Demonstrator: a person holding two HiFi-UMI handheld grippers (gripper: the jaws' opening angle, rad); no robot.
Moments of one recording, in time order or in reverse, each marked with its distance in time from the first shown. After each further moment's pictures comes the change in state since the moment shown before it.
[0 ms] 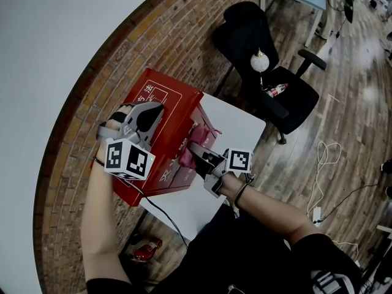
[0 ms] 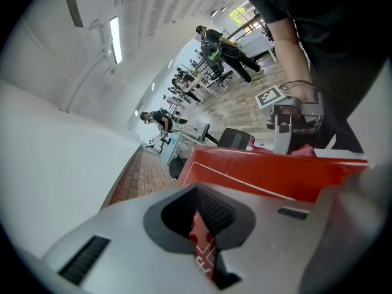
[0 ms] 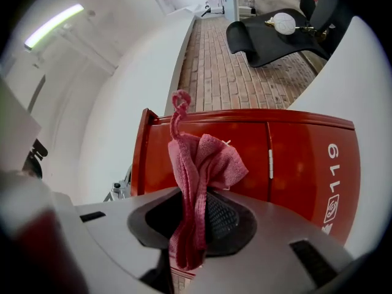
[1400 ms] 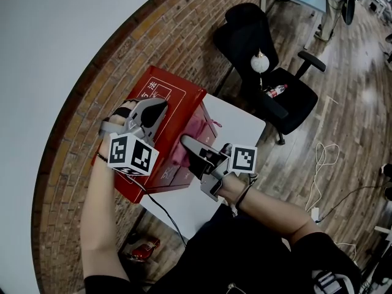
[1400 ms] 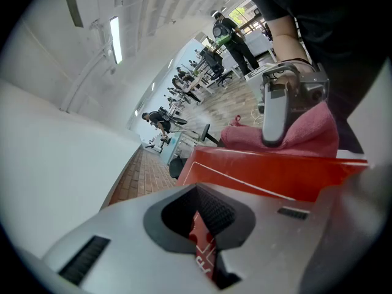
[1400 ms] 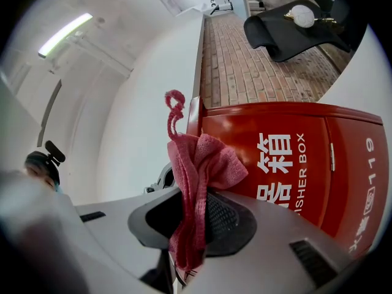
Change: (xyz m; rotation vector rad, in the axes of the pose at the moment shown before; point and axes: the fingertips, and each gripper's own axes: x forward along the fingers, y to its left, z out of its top) left arm -0.001 0.001 0.001 0.006 0.002 0.001; right arm 0.021 0.098 0.004 -0.007 -0.016 0.171
